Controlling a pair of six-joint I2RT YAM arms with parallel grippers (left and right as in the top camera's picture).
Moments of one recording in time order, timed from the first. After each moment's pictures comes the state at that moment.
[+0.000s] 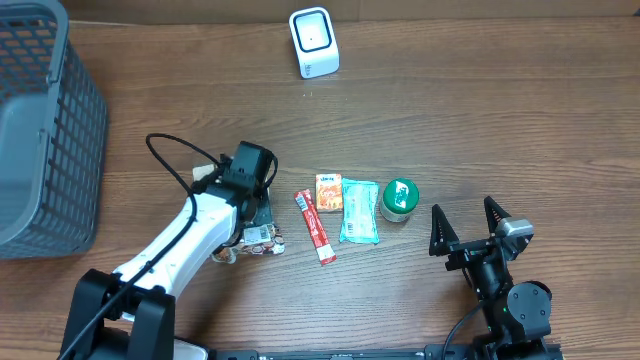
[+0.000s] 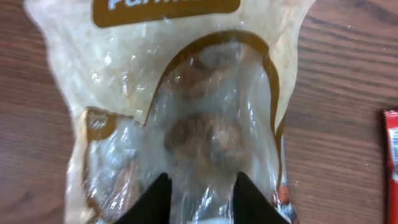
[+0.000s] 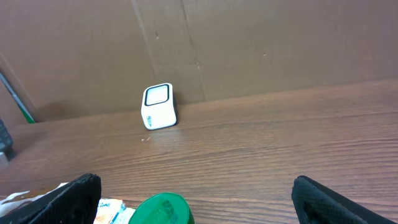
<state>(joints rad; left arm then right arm) -0.35 1.56 0.88 -0.66 -0.19 -0.50 0.18 0.01 0.02 -0.04 -0.03 0.23</state>
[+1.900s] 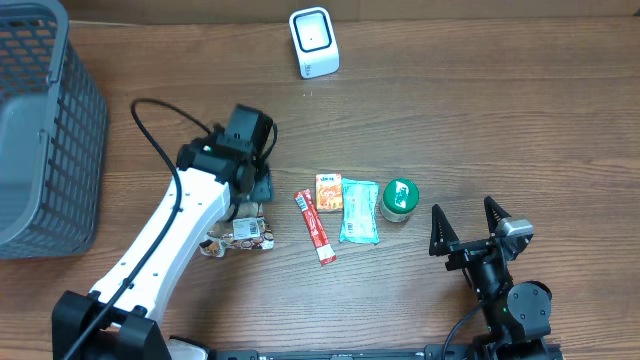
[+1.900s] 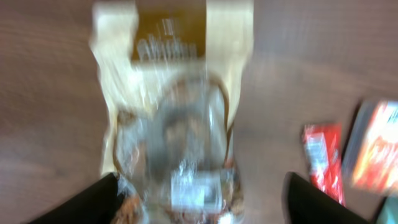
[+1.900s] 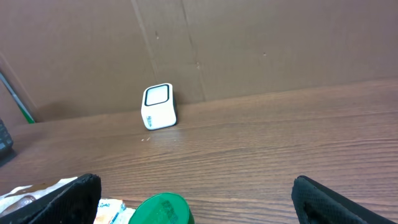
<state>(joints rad) -0.34 1.54 1.21 -0.97 -0.24 -0.51 0.18 0.01 0.02 -0.03 -0.03 0.23</state>
